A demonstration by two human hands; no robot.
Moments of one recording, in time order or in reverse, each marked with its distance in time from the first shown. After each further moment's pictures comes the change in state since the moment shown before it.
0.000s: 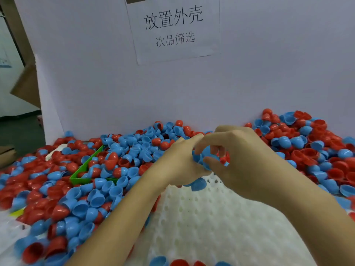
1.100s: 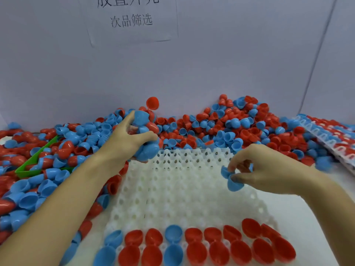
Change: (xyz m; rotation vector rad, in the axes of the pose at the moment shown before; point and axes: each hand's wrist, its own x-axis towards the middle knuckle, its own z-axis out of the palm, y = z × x) left_hand -0.004 -0.018 0.009 -0.684 0.224 -0.081; right_hand -0.089 0.092 -0.045 -0.012 -0.420 0.371
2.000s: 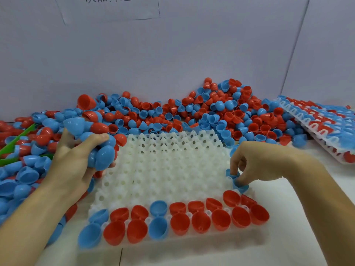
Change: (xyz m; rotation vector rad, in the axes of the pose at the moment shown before) left_hand -0.063 -0.033 -0.019 -0.289 0.322 0.006; right_hand -0.013 0.027 0.010 -0.070 -0.314 0.184
